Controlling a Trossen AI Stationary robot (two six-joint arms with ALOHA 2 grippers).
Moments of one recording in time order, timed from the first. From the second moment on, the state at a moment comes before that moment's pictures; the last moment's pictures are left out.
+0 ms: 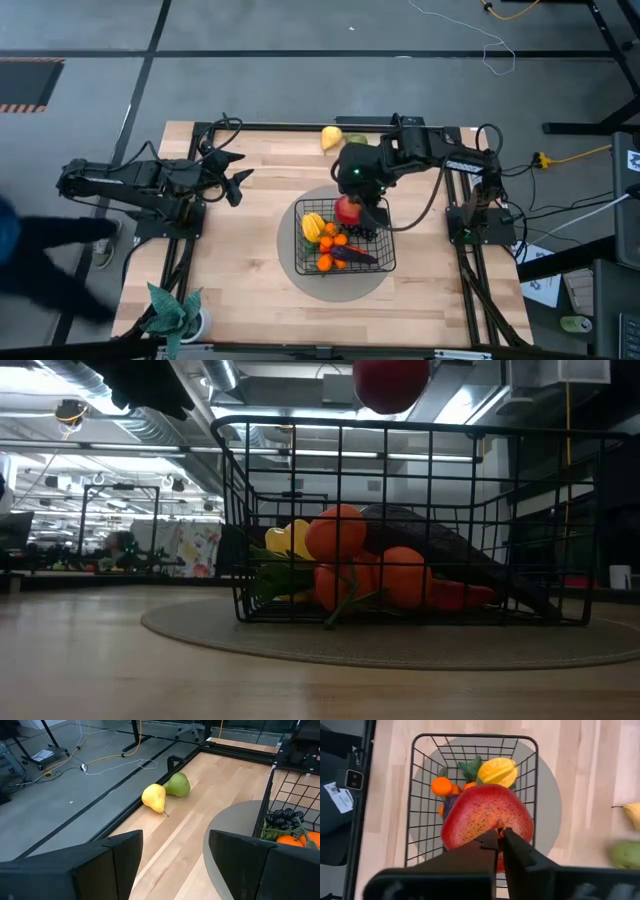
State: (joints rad) left arm -0.09 0.63 0.74 -0.48 -0.72 -0.20; right arm 0.04 1.88 2.30 -1.57 -0.09 -0.03
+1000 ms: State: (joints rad) left arm -0.09 0.63 0.74 -0.48 -0.72 -0.20; right arm -0.15 1.88 2.30 -1.57 0.35 -0.19
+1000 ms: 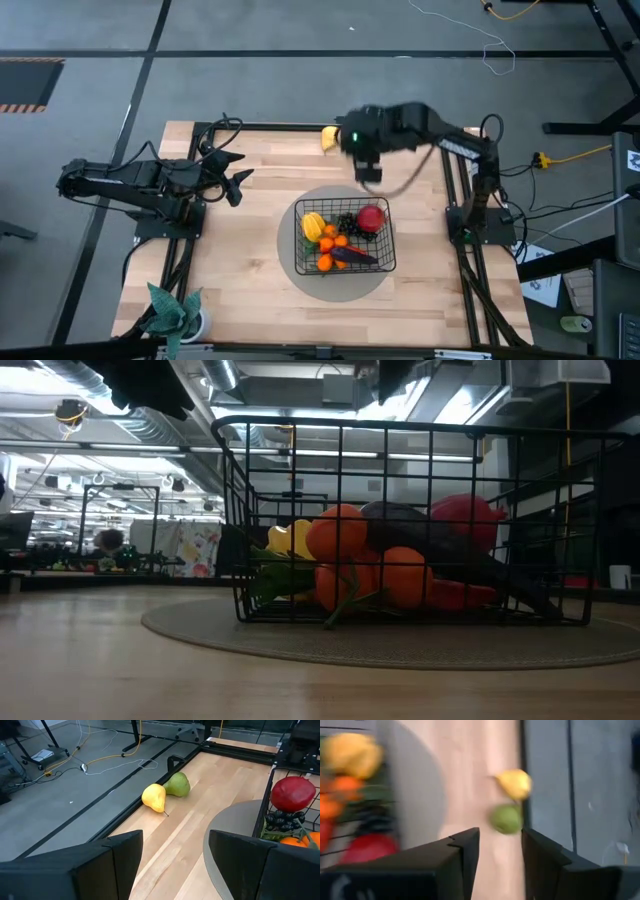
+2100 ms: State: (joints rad) left arm -0.09 0.63 0.74 -0.48 -0.72 -0.20; right arm -0.75 2.35 2.30 -1.35 -0.16 -0.16
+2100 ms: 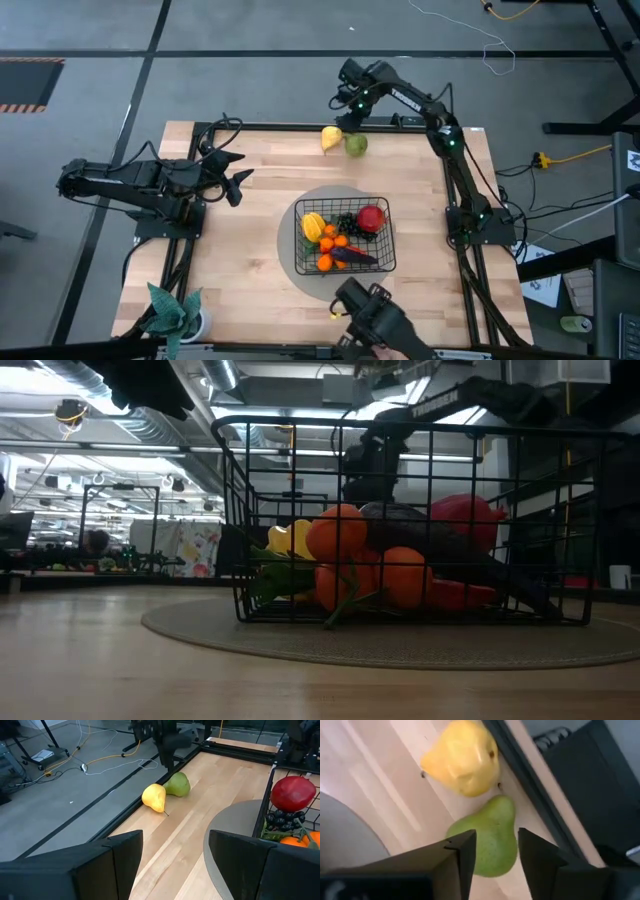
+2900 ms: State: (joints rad) left arm -0.09 0.63 0.74 -0.55 -0.71 -0.26; right arm -0.70 2.27 1.91 -1.37 -0.06 -0.13
